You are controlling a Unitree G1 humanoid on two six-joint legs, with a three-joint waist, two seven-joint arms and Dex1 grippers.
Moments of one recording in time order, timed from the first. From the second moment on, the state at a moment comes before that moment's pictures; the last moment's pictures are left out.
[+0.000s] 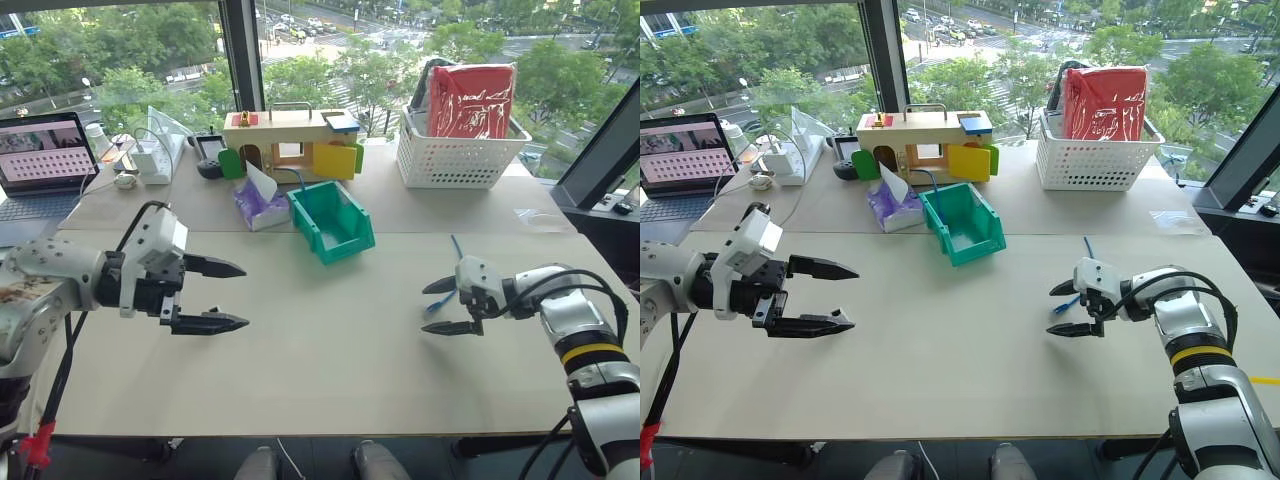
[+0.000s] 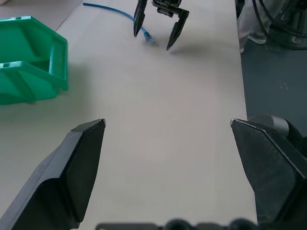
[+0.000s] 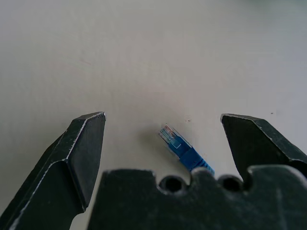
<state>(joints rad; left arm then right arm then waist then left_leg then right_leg) -0.40 1.08 0.19 -0.34 -0.72 0.73 -1.26 -0.73 -0.73 0.18 0.82 0.04 -0.22 1.39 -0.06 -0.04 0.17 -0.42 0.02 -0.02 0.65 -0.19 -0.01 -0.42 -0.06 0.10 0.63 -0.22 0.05</state>
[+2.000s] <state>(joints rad) -0.51 0.67 -0.38 0.00 -0.08 0.32 -1.14 -0.65 -0.45 0.25 0.03 0.13 0.46 1.15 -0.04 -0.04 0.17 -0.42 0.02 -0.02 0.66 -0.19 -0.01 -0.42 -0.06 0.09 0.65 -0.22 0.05</state>
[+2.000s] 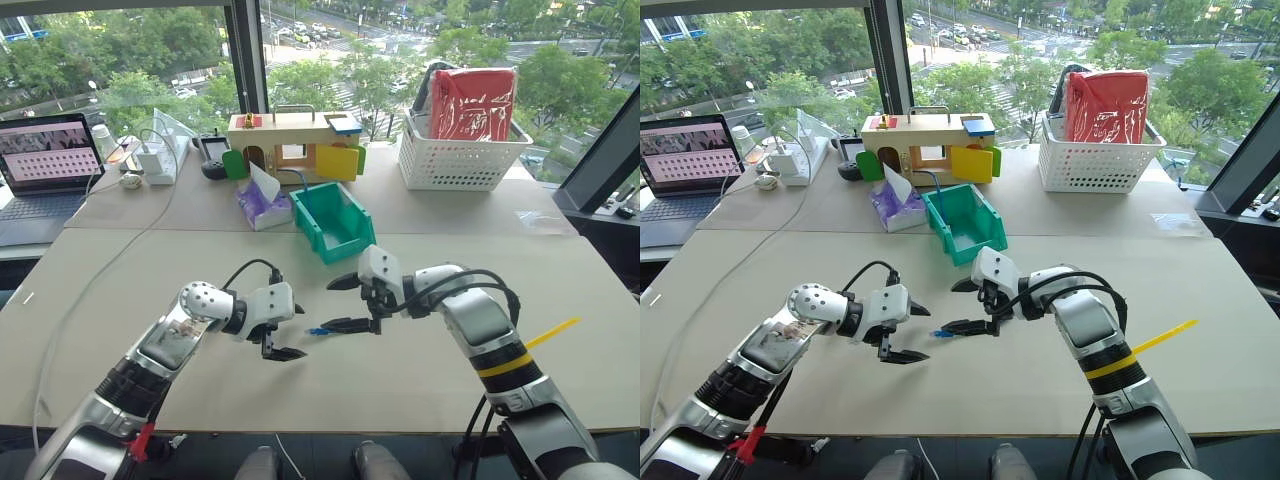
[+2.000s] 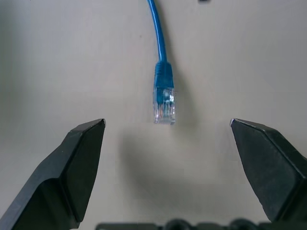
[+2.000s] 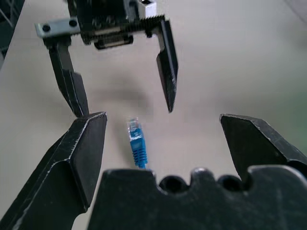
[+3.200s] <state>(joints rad) -0.48 0.26 -0.21 -0.09 -0.23 0.55 -0.85 -0.44 -0.32 -0.45 -0.51 0.70 1.41 0.70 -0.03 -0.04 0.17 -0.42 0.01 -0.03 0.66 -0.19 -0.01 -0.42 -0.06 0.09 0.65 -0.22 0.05</state>
